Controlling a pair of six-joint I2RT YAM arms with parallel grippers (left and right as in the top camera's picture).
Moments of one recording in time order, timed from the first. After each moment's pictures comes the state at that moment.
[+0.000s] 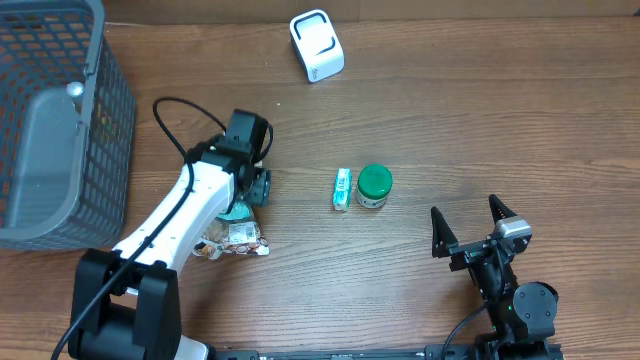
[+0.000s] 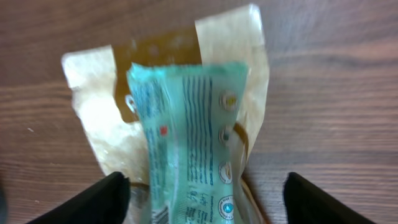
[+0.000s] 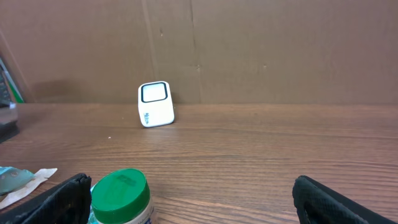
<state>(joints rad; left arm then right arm) -0.29 1.66 1.11 -0.78 -0.24 -0.16 0.10 0.01 0.02 -0.02 -0.14 0.10</state>
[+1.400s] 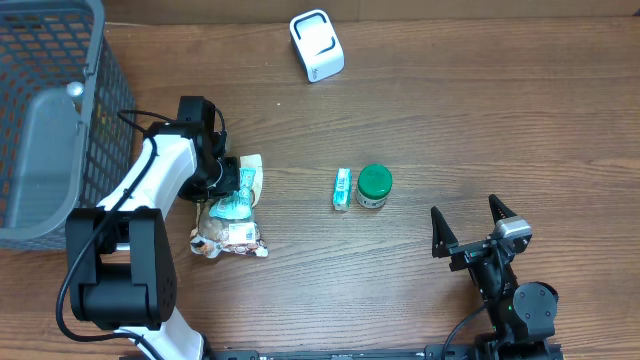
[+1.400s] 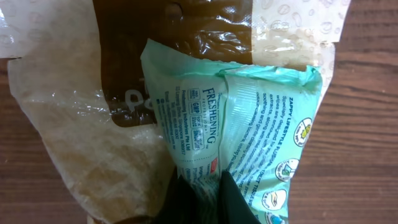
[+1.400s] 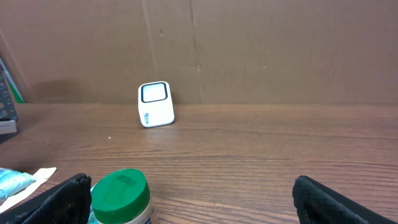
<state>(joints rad) -0.04 1.85 1.21 -0.88 0.08 -0.13 0.10 0.01 0.02 -0.02 -0.14 0.10</state>
